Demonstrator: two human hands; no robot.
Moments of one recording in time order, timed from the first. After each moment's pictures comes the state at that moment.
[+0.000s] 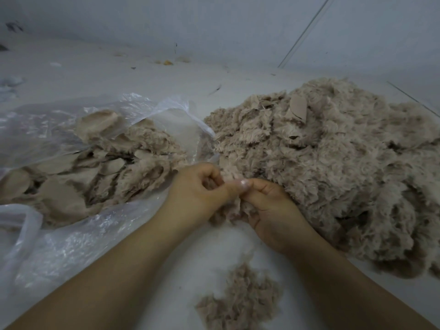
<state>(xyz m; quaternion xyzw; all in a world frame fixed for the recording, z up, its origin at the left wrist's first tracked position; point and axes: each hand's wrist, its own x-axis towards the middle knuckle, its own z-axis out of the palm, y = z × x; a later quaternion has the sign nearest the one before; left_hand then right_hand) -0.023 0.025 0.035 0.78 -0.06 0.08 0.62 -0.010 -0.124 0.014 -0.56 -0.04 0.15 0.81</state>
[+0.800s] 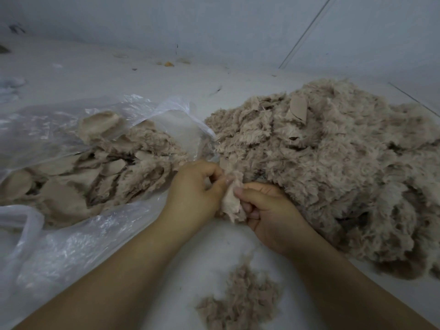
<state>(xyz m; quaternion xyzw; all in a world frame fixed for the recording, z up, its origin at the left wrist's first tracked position) -0.015 0.025 0.035 0.87 -0.07 0.20 0.45 -0.013 -0.125 0.020 -0.54 -0.04 0.19 0.82</state>
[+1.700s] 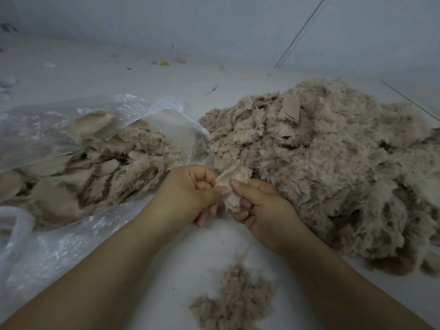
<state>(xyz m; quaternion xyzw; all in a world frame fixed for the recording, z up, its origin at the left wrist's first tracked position) -0.021 0.034 0.039 0.72 -0.04 -0.05 0.69 -0.011 -0.125 0.020 -0.52 0.00 0.18 0.83</state>
